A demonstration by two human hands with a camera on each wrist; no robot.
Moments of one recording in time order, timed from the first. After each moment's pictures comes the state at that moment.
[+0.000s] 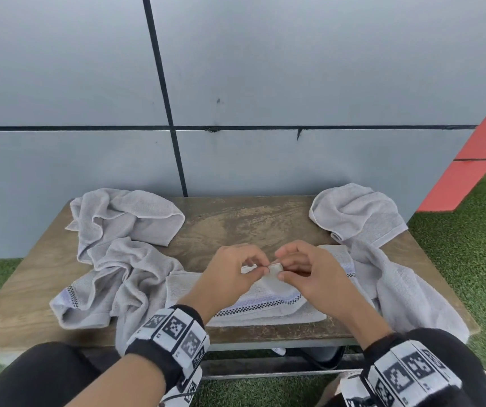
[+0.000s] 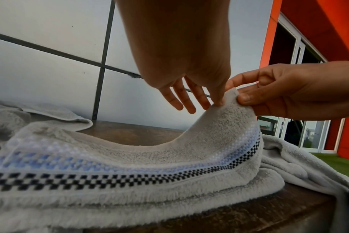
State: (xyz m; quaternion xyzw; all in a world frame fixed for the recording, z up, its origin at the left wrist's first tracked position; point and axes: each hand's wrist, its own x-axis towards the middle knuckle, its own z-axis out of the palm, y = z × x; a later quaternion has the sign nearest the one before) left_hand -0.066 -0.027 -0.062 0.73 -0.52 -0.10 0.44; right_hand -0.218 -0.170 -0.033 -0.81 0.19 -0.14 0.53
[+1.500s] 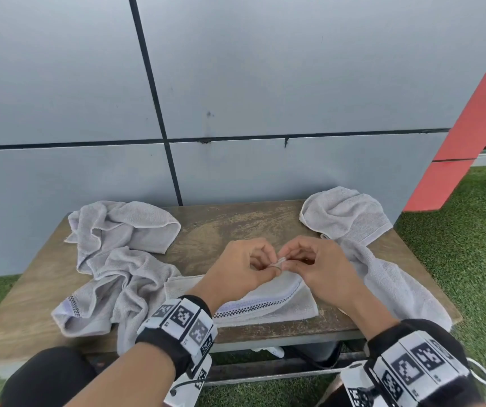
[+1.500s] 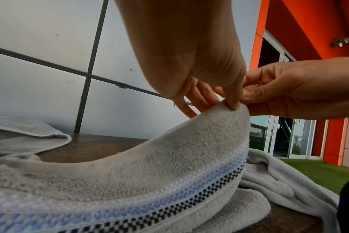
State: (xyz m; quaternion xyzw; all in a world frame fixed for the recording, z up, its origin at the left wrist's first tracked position) left_hand -0.088 -0.041 -0.027 0.67 -0.51 -0.22 0.50; right_hand -0.234 -0.170 -0.005 -0.83 0.20 -0.21 0.47
